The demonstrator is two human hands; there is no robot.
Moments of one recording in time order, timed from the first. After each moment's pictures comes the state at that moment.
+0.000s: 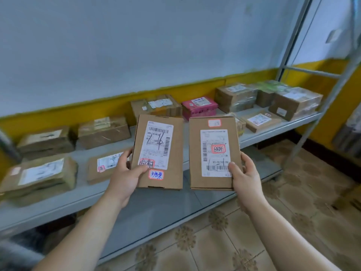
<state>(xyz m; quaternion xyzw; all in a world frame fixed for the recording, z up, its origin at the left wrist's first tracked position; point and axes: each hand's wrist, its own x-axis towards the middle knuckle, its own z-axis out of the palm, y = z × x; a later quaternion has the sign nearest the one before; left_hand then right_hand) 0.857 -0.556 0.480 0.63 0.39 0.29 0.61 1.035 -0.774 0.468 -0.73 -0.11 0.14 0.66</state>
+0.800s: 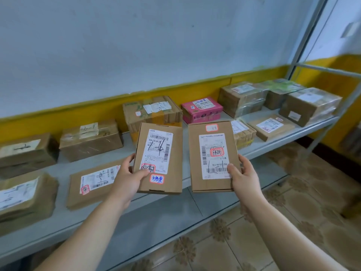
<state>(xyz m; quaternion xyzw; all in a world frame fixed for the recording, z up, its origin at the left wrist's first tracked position) 0.948 -0.474 0.437 0.62 0.44 0.24 0.61 1.131 -0.697 0.437 -0.76 -0.09 0.17 0.62</state>
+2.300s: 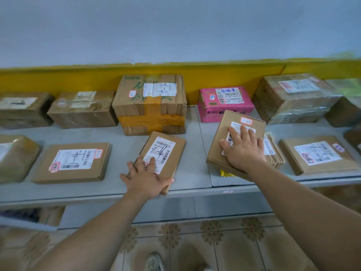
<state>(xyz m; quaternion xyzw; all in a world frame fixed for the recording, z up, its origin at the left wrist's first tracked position) 1.114 -0.483 0.344 0.77 0.60 -0.12 0.19 1.379 -0.575 0.411 -0.89 -0.43 0.13 0.03</state>
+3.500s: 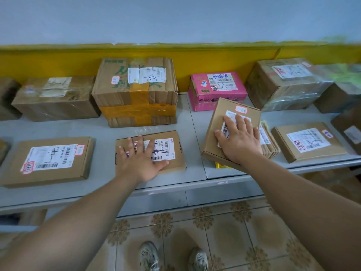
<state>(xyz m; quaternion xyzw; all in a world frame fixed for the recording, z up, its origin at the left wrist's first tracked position) 1.131 -0.439 0.334 0.85 0.49 -0.14 0.13 1.377 -0.573 0.406 -0.90 -0.42 0.11 0.04</state>
